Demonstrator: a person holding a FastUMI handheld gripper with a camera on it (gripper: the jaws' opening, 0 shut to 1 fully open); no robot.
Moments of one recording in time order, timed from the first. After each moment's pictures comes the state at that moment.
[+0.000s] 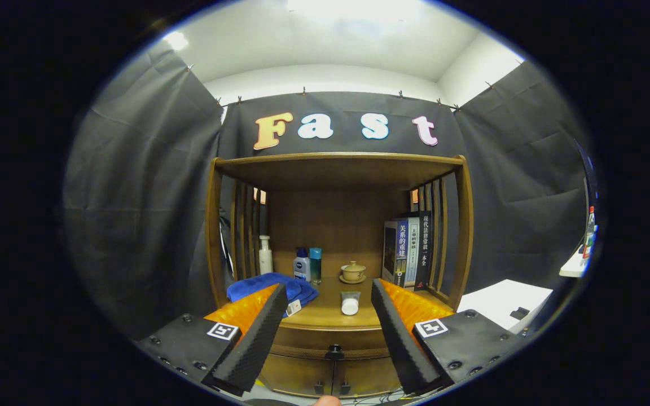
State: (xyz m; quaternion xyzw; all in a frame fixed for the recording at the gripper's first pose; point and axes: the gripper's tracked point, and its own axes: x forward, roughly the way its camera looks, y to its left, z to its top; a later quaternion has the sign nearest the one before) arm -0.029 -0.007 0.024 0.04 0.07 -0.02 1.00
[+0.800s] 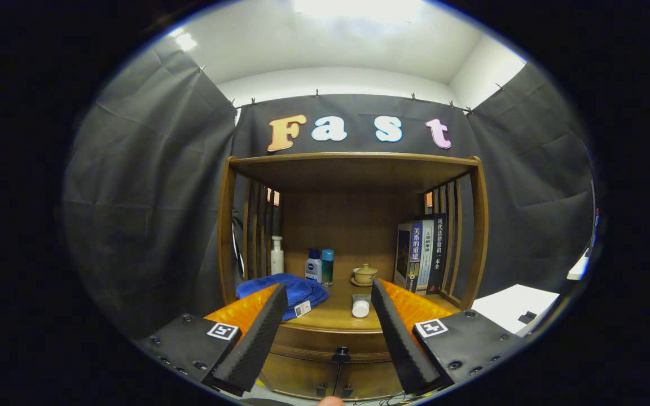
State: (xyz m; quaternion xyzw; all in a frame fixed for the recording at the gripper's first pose) arm -0.023 0.006 0.015 0.03 0.06 0.01 1.00
